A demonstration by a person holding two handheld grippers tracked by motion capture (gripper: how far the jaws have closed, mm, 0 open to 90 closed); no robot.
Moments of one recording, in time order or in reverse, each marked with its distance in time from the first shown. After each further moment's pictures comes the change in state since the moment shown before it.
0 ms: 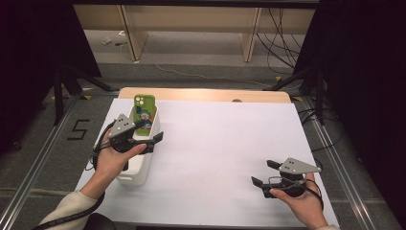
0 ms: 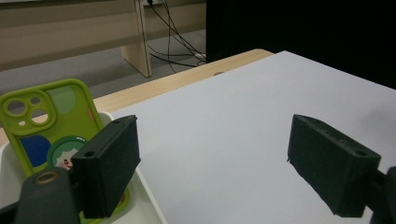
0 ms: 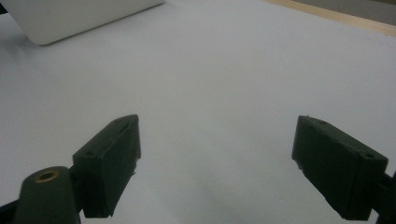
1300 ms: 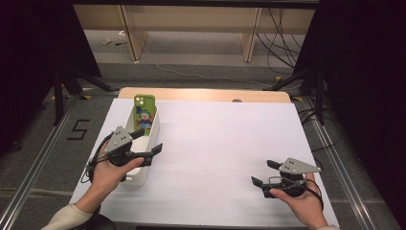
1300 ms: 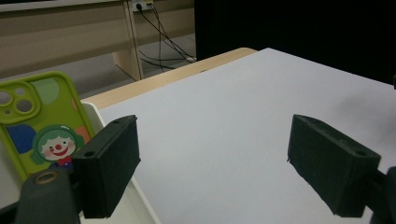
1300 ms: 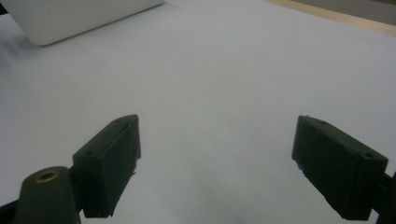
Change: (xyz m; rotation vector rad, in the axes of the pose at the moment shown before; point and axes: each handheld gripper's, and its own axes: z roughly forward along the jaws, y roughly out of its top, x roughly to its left) left arm -0.016 -0.018 -0.021 -0.020 -0.032 0.035; right arm 0.000 0.000 0.000 0.000 0.000 0.001
